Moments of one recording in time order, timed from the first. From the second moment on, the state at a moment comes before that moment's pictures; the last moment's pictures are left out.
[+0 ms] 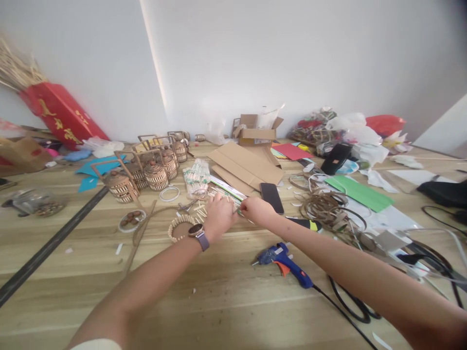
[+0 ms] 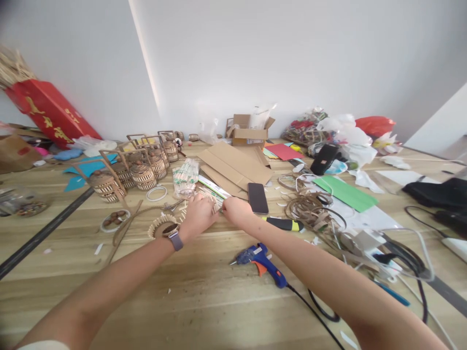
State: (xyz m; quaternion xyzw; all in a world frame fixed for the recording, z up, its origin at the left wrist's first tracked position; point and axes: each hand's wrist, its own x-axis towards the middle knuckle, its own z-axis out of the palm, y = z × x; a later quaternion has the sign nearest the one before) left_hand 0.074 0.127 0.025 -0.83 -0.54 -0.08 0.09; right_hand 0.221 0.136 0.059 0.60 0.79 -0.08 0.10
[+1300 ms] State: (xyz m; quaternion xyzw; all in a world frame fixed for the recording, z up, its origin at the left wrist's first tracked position) left_hand 0.061 -0.021 0.077 -0.75 -0.50 -0.42 -0.05; right_hand 0.222 -0.025 0.095 0.44 0.84 0.13 -0.28
